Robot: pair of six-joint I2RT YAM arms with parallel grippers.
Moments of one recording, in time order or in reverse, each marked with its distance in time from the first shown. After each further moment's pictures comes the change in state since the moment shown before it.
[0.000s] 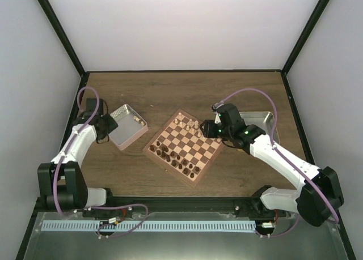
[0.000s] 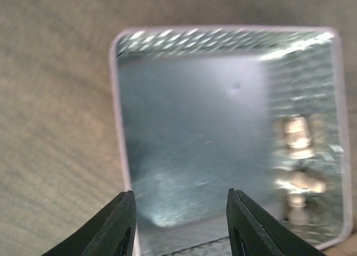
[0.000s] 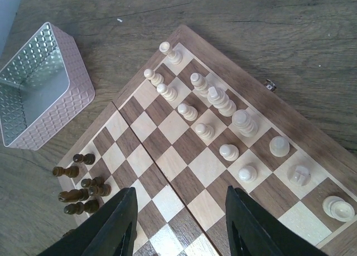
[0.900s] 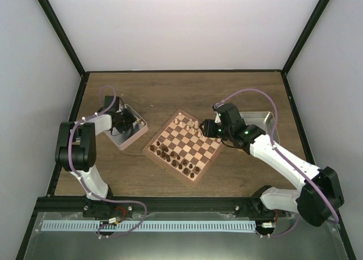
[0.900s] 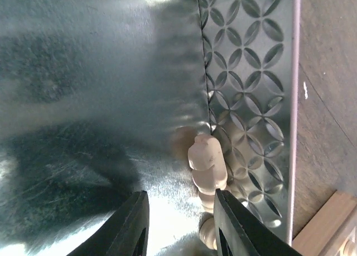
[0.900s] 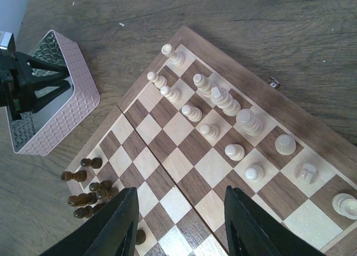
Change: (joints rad) left arm -0.075 0.409 0.074 0.423 0.334 -0.135; right arm 0.000 0.000 0.000 0.010 -0.006 0.045
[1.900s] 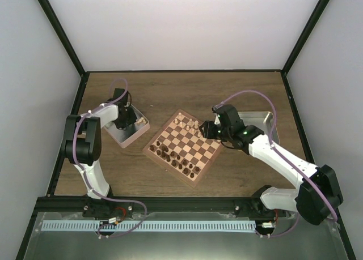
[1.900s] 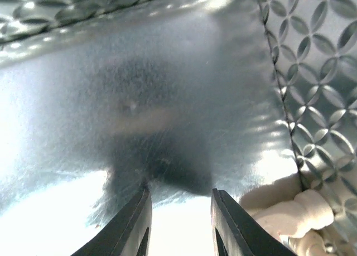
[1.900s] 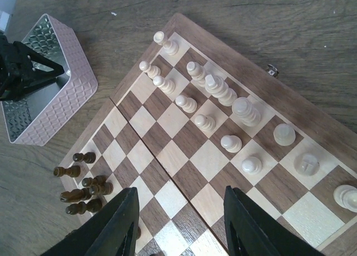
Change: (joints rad) left arm -0.082 0.117 0.227 -0.314 -0.304 0.224; right arm 0.000 0.013 -0.015 0.006 -0.013 0.011
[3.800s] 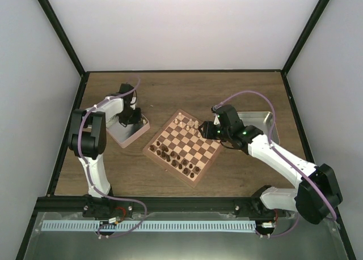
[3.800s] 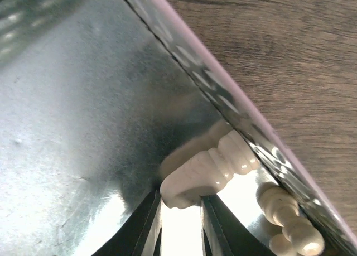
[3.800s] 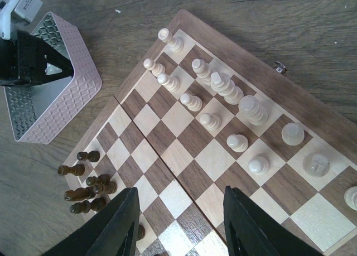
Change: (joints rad) left arm -0.030 0.106 0.174 -0.192 0.084 0.386; right arm 0.000 0.010 -0.011 0.019 -0.019 0.008
